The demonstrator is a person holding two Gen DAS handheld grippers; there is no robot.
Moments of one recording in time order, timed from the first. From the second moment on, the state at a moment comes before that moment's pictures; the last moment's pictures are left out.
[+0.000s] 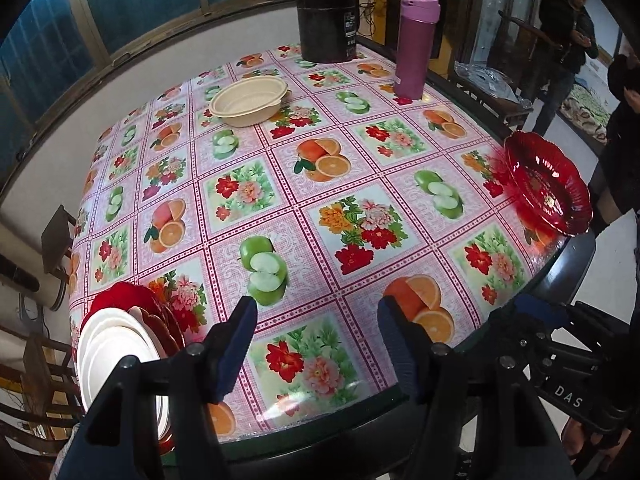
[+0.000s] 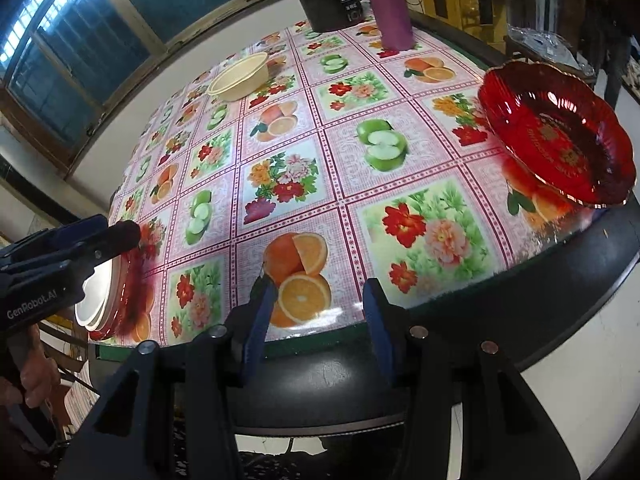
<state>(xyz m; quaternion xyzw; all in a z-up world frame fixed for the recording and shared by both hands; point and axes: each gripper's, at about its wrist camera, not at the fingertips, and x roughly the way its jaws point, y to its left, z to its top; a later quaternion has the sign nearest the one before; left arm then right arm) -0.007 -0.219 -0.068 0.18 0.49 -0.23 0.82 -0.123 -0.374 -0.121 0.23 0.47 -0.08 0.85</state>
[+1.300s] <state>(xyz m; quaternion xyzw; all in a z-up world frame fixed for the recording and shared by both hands) 0.357 -0.209 -0.124 0.00 0.61 0.06 0.79 0.297 -0.444 -0.122 0.22 0.53 0.00 0.82</state>
